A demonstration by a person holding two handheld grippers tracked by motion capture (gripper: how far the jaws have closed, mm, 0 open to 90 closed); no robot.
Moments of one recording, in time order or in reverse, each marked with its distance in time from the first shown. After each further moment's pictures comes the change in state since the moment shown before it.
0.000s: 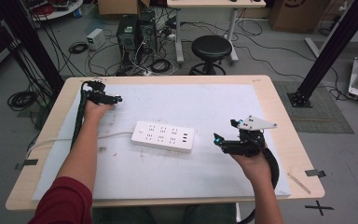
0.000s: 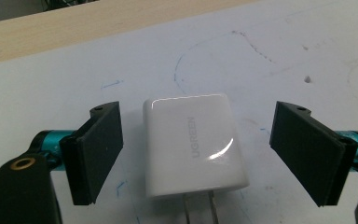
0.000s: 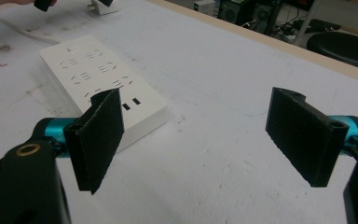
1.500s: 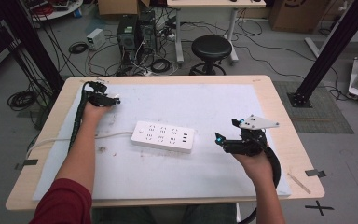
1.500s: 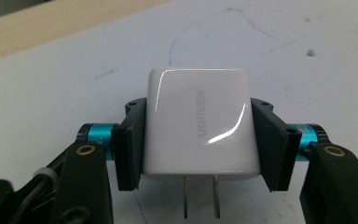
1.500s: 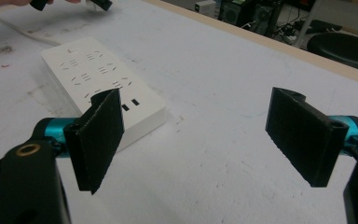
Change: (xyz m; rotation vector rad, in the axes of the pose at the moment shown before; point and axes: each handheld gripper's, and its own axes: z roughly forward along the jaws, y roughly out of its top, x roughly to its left) left arm -0.007 0.003 -0.014 0.034 -0.011 0.115; right arm -0.004 0.002 -0.003 0.000 0.005 0.001
